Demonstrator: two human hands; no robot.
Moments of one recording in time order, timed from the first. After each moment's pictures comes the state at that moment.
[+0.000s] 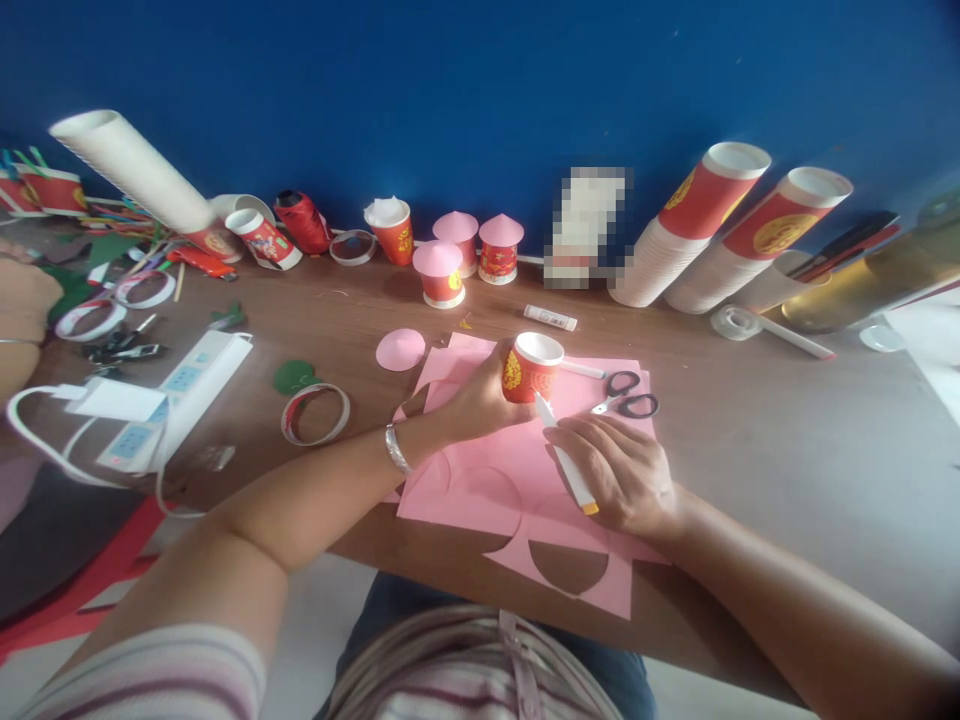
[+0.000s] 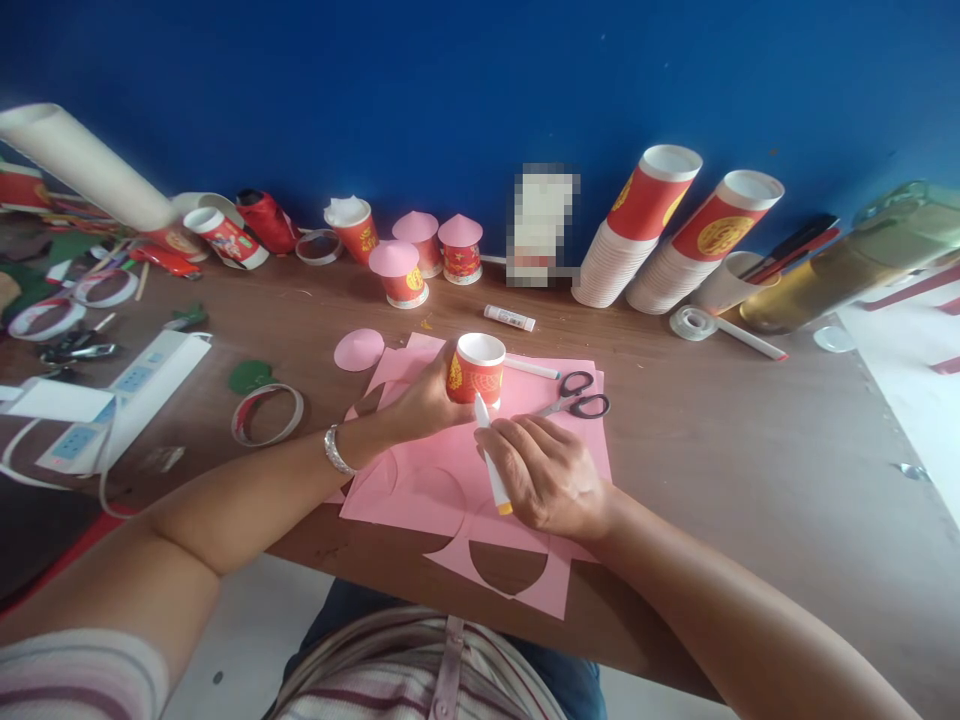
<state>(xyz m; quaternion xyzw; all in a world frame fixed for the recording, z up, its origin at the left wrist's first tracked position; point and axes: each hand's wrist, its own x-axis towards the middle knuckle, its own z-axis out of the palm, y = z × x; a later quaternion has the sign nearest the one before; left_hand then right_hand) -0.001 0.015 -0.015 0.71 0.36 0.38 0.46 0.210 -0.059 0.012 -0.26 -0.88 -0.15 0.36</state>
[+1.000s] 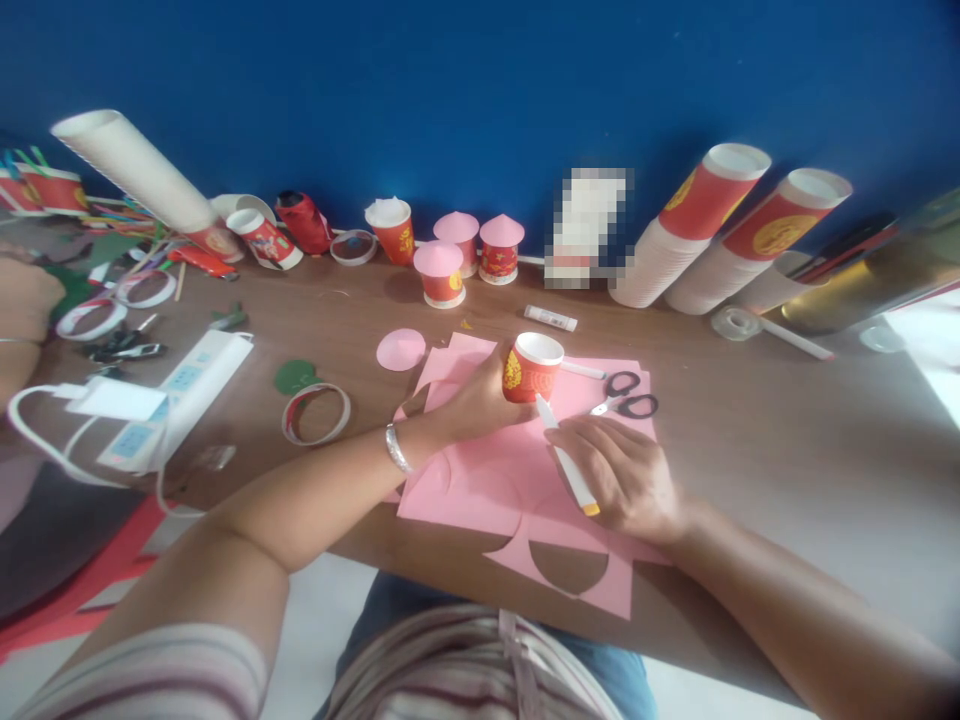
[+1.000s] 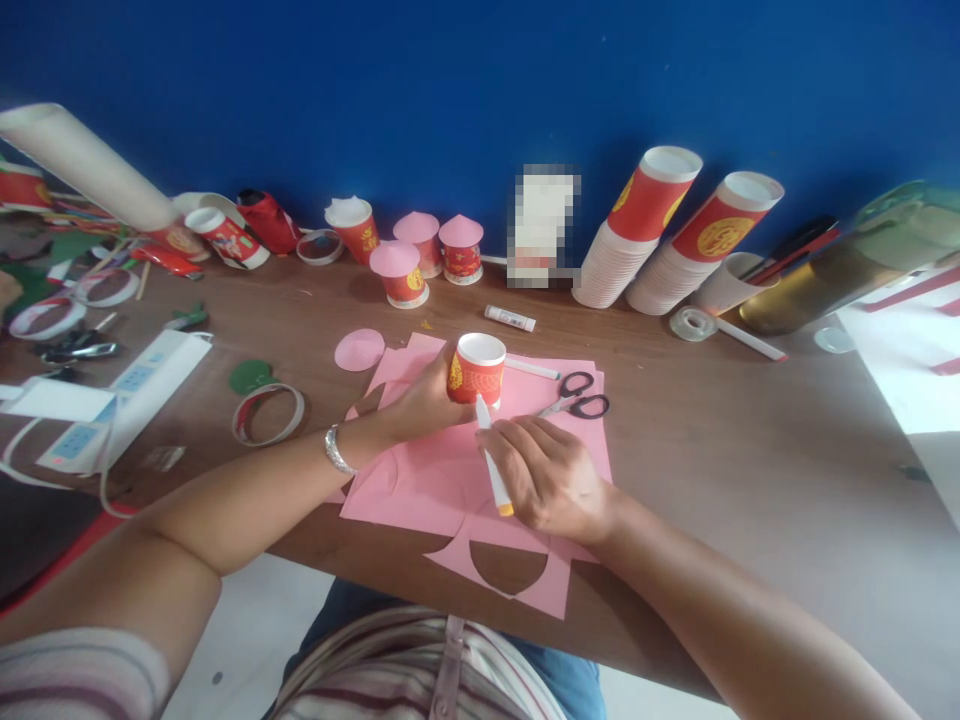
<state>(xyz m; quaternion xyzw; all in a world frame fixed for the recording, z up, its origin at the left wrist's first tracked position) 0.000 0.014 -0.014 0.70 0.40 0.36 0.46 0.213 -0.062 0.012 -0.26 -0.89 -0.14 0.34</state>
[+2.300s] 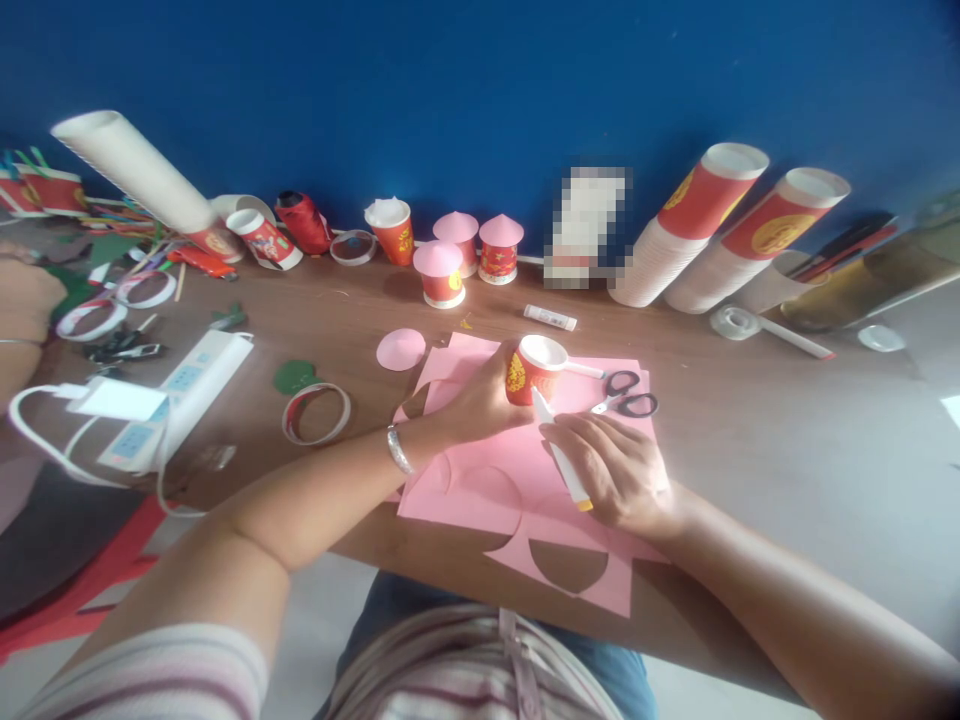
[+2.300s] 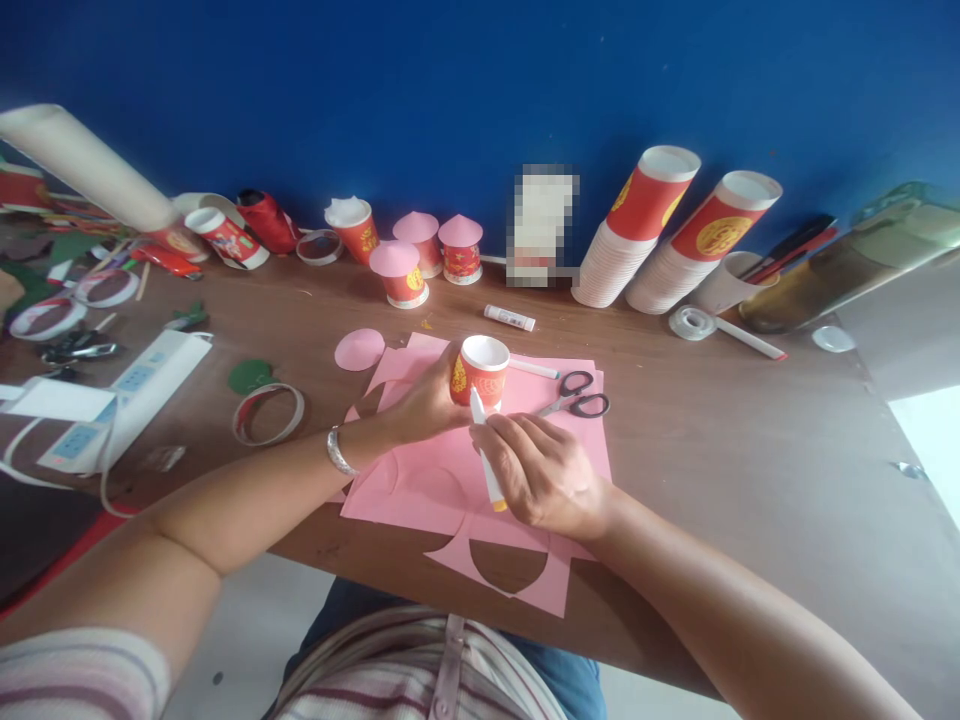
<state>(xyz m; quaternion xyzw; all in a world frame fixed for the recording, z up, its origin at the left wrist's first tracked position) -0.001 0.015 -0.016 0.73 0.34 0.37 0.47 0.206 -0.059 0.014 -0.25 -0.88 -0.18 0.35</state>
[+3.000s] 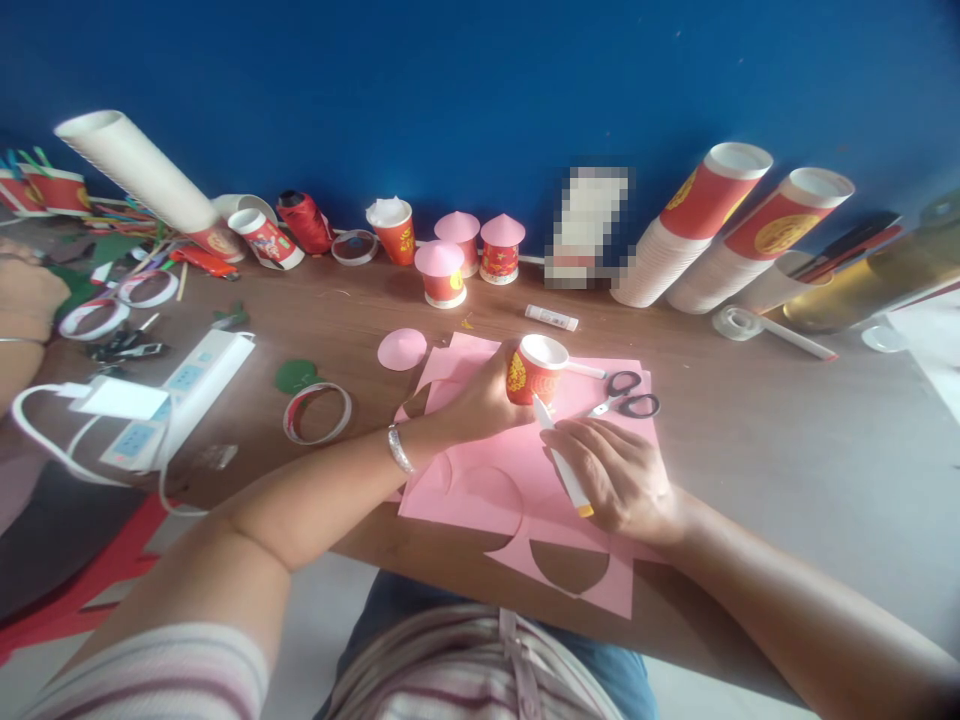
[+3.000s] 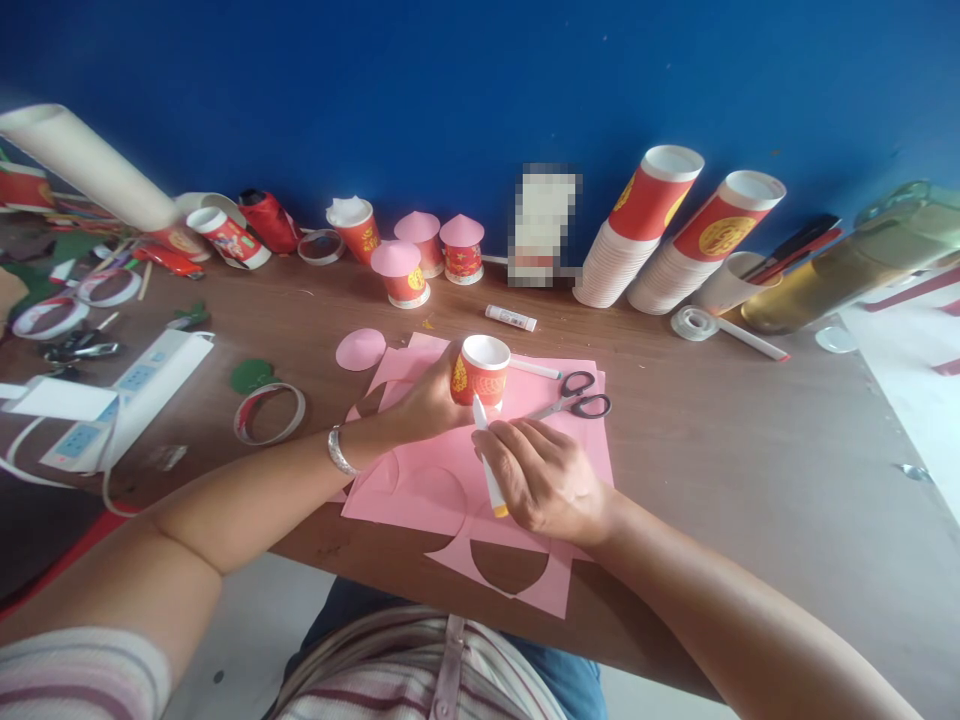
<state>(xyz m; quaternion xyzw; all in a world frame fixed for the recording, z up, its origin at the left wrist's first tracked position) -0.001 0.014 -0.012 0.73 0.35 0.38 0.45 0.207 -0.062 0.011 -0.25 -0.89 -0.16 0.35</state>
